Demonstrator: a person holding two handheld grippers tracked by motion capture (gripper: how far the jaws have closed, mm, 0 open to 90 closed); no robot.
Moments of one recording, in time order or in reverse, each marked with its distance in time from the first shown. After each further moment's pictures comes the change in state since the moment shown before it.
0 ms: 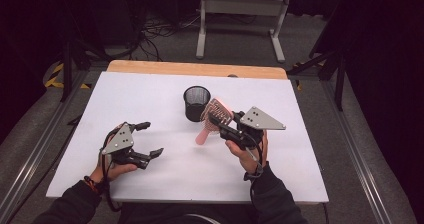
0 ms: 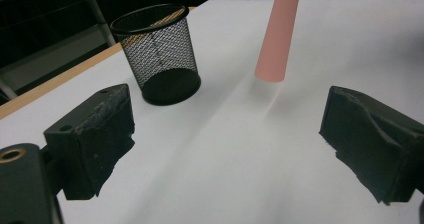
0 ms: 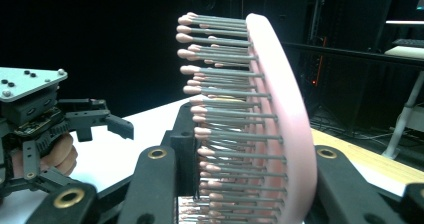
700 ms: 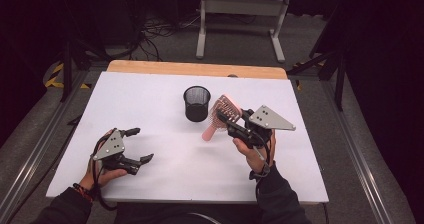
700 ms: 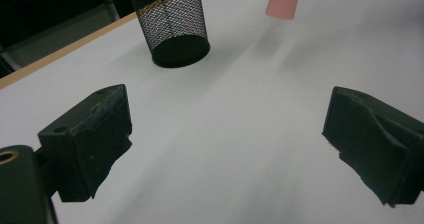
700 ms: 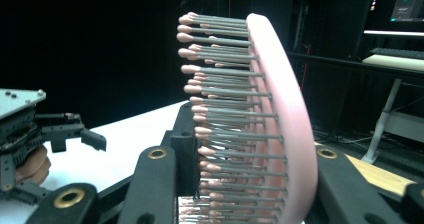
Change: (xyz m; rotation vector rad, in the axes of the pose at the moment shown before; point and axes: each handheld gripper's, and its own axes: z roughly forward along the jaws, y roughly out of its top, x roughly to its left) left arm 0.000 -0.022 -0.017 0.062 0.028 -0.010; right arm -0.009 0.008 -0.015 -0.025 -0.047 -0.012
